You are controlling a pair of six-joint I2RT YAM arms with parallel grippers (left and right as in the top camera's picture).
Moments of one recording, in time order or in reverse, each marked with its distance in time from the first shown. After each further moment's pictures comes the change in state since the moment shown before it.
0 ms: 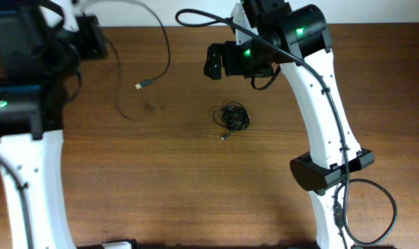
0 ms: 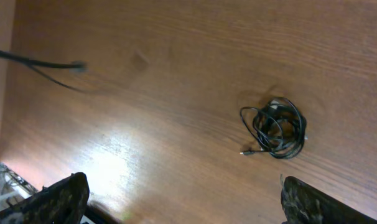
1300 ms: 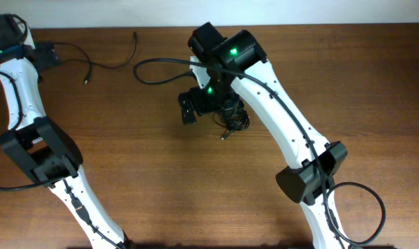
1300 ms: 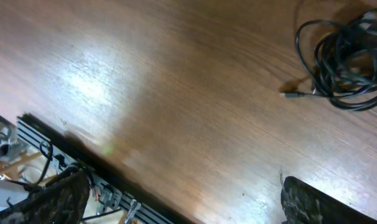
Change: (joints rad) left arm 0.392 0.935 0.294 0.077 -0.241 0.221; right arm 0.172 0.000 -0.338 0.000 -0.011 -0.063
